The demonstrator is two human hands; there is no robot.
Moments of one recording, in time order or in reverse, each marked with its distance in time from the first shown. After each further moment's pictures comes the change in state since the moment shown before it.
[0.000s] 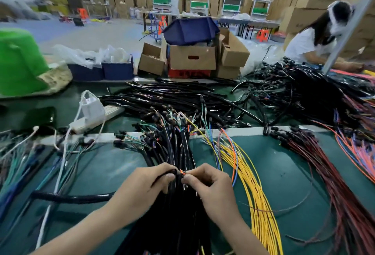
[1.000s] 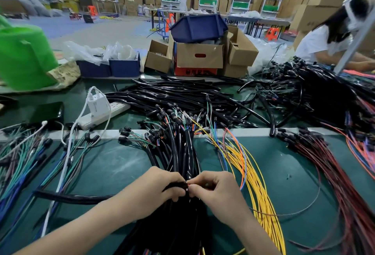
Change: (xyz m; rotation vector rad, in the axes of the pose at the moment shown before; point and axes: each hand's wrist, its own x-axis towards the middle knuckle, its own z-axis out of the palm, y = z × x) left_hand 0.009 0.010 0.001 -0.021 -0.294 -0.055; right_hand 0.001 -0.009 -0.016 -0.177 -0.237 0.021
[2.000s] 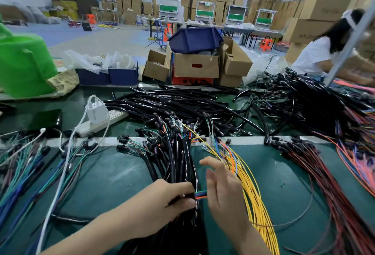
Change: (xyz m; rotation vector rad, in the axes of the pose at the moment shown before) left_hand -0.009 0.043 -0.009 -0.021 -0.030 0.061; right_hand 0.000 -0.006 -0.006 -0.409 0.424 -0.516
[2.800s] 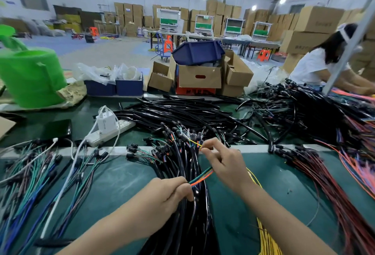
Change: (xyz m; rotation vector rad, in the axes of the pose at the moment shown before) left_hand -0.020 -0.005 -0.020 -0.142 0.198 -0.063; right_hand 0.067 0.019 0.007 -0.001 -0.201 0.049
